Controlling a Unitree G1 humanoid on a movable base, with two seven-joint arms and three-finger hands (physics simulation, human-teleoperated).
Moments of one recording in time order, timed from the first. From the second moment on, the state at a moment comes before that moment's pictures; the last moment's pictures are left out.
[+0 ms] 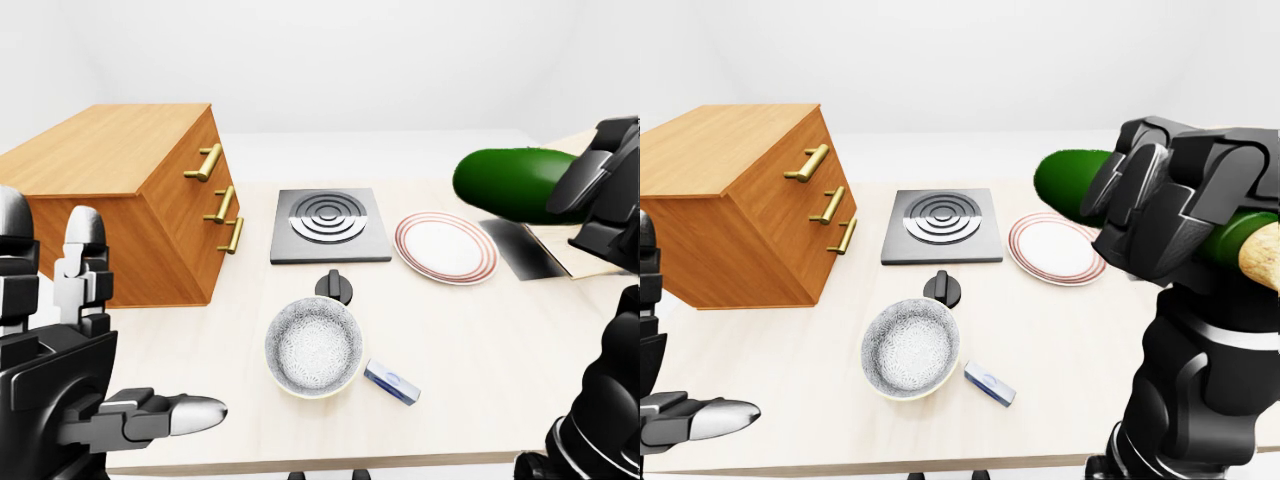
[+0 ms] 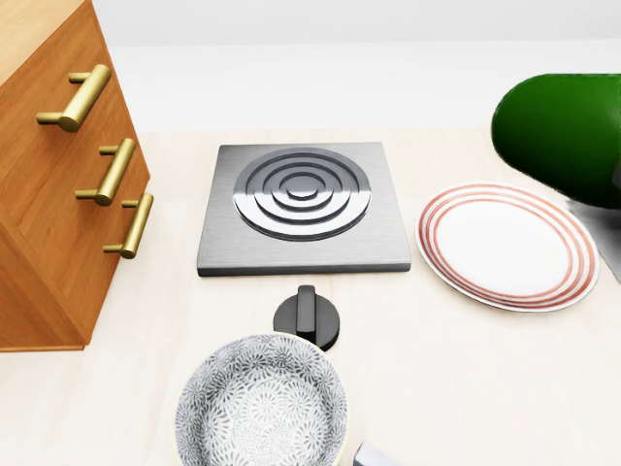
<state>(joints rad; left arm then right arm) 0.32 -0.04 0.45 -1.05 -0.37 0.09 -0.30 -0.30 -0.30 -0.41 -0.84 0.28 0.09 0.12</state>
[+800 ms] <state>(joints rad) 0.30 -0.01 0.47 -1.05 -0.41 0.09 -0.27 -0.83 -0.35 -0.17 -0.40 0.18 0.09 0.18</state>
